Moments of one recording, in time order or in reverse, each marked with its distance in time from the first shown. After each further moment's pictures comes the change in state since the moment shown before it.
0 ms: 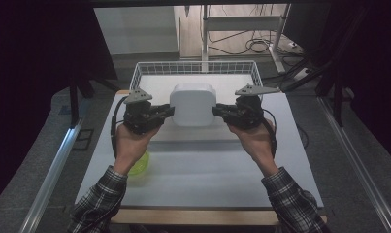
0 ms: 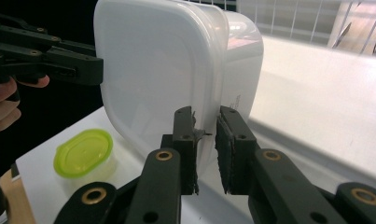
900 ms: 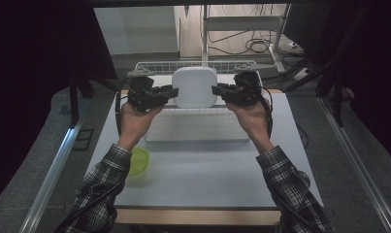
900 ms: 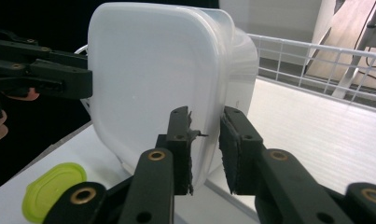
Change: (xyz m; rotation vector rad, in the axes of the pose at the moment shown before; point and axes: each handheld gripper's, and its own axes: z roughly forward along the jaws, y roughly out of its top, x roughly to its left) left arm 0.026 0.037 0.025 -0.003 -0.040 -0.025; right arm -0.029 0.038 0.023 -0.012 -0.049 0.036
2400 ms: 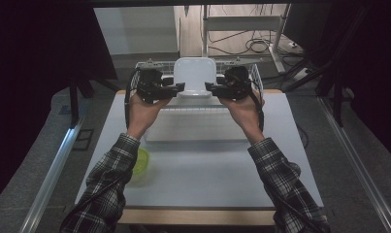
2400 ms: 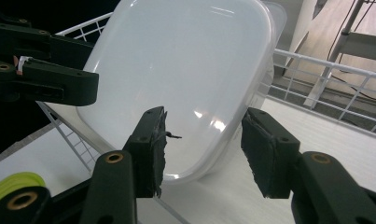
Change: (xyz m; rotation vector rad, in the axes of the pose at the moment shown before) left arm 0.015 0.011 0.034 0.024 0.063 0.022; right arm -0.005 0.008 0.031 0.024 -0.079 -0.060
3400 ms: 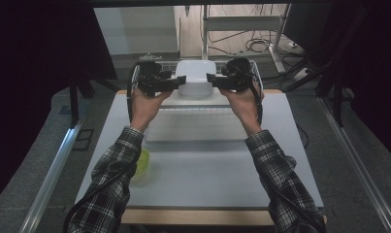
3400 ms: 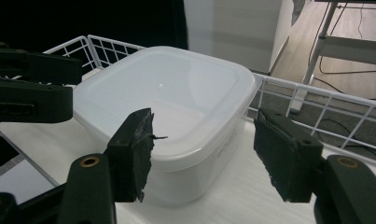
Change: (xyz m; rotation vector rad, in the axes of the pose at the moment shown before) left arm 0.014 0.010 0.011 -0.037 -0.009 -0.069; right arm -0.017 0.013 0.012 -0.042 -0.061 0.047
